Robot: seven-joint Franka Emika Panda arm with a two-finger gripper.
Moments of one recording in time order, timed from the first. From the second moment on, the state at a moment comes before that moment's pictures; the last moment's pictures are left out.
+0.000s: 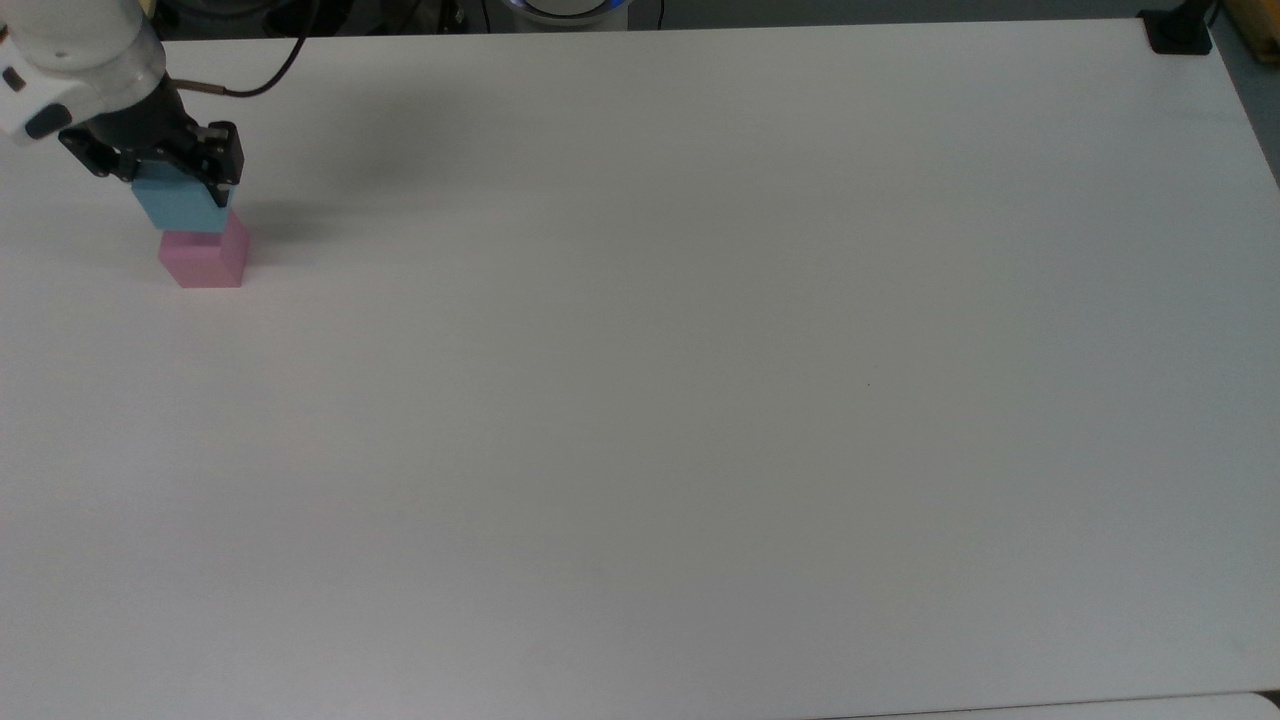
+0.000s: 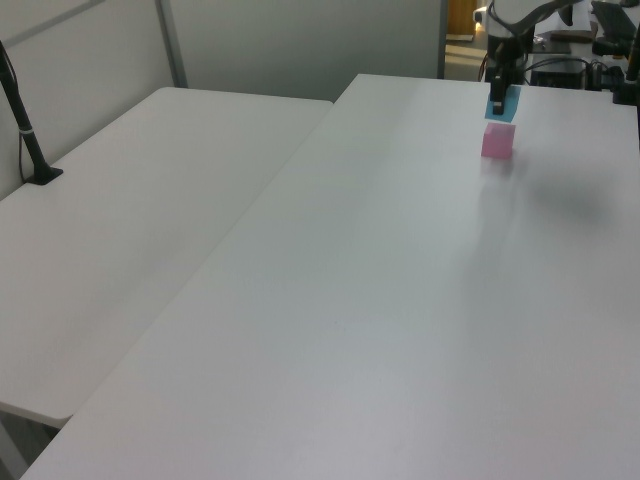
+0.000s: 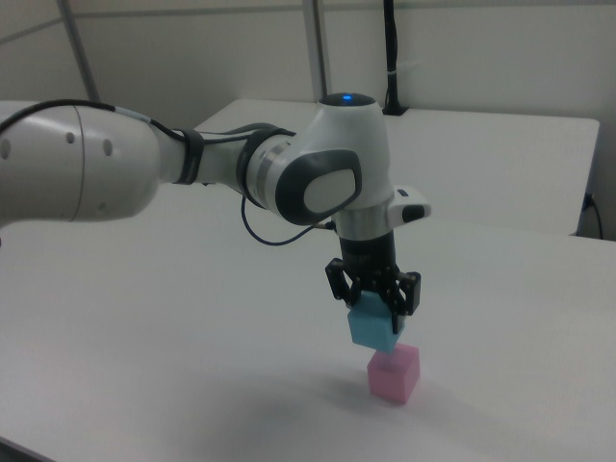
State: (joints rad) arm -0.43 0.30 -0.05 -1.70 -0.09 2.02 -0.45
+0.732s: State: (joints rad) arm -0.45 0.34 -0.05 -1.70 -0.09 2.03 -0.48
